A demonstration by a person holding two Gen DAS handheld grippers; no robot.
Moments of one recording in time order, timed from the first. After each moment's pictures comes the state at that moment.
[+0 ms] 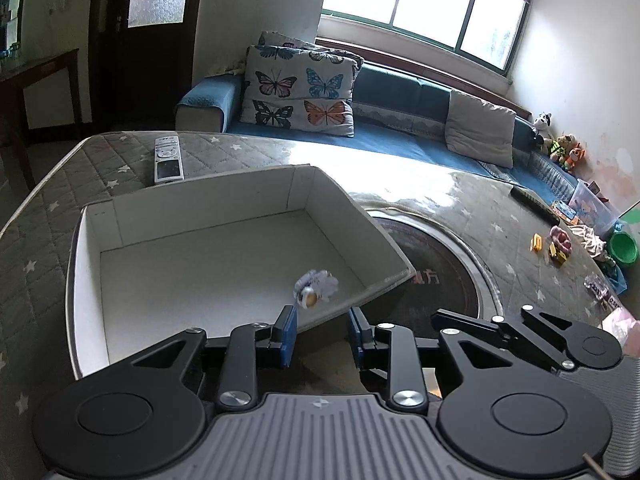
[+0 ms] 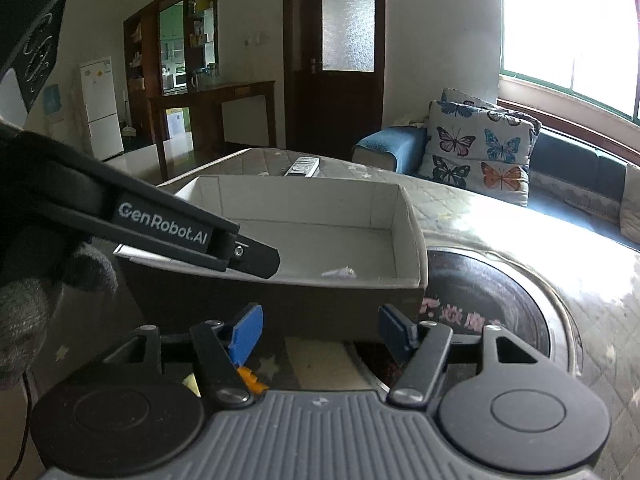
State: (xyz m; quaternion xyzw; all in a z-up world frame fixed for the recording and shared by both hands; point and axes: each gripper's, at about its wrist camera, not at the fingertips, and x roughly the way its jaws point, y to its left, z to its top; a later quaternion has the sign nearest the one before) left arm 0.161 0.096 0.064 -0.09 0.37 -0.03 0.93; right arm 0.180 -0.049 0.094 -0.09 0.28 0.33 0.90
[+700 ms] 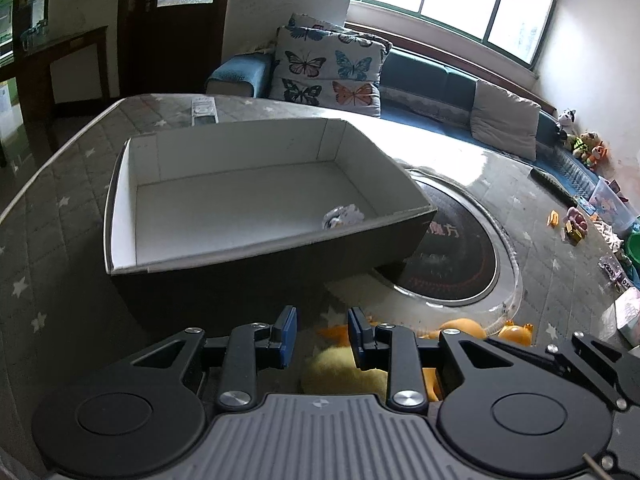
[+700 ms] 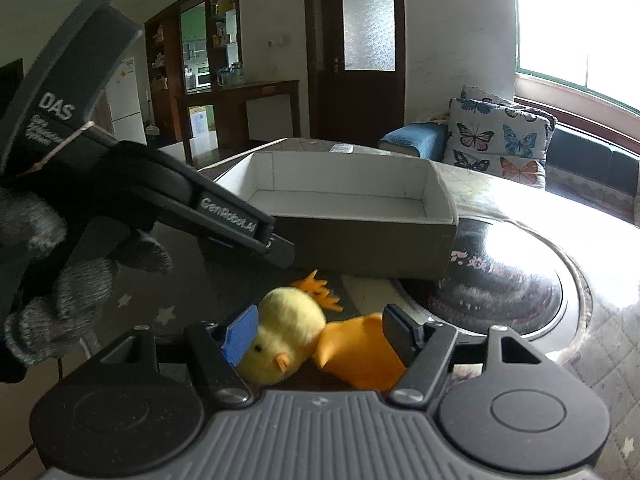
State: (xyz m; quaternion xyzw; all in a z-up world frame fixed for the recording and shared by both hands) left arm 0.116 0.099 0.041 -0.10 0.39 0.01 0.92; right arm 0.105 -0.072 0.085 -0.09 0.29 0.36 0.88
